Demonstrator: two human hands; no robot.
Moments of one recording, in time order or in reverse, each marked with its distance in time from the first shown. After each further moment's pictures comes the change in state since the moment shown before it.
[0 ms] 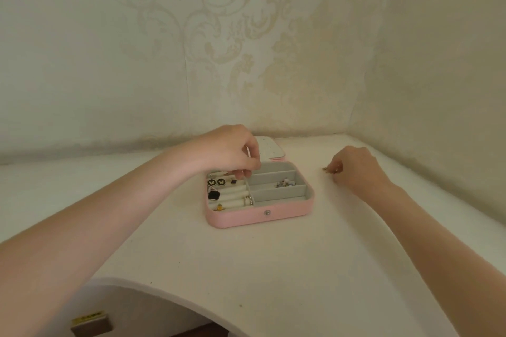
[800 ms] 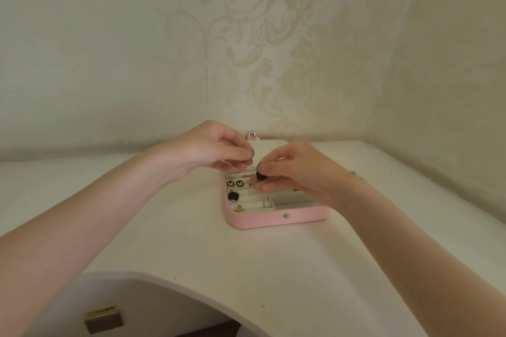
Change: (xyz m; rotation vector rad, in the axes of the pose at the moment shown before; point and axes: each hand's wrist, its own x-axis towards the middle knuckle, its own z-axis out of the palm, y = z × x) left_hand -0.035 -0.034 -0.019 -0.644 0.115 -0.122; right_hand -0.045 -0.117 -0.025 1.120 -0.568 -0.093
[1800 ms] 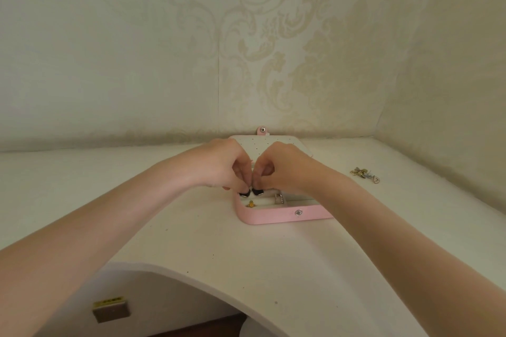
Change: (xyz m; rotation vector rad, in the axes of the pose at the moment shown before) left_hand -0.002 -0.019 0.004 0.666 -0.130 0.054; right_hand 0.029 0.004 0.025 -0.924 -0.058 -0.190
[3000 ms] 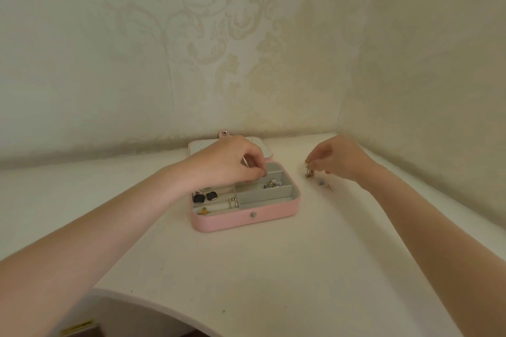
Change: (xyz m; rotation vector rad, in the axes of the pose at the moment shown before) left_hand 0.037 0.058 0.023 -0.062 0.109 0.217; right_hand -0.047 0.125 -0.057 0.105 0.316 0.392
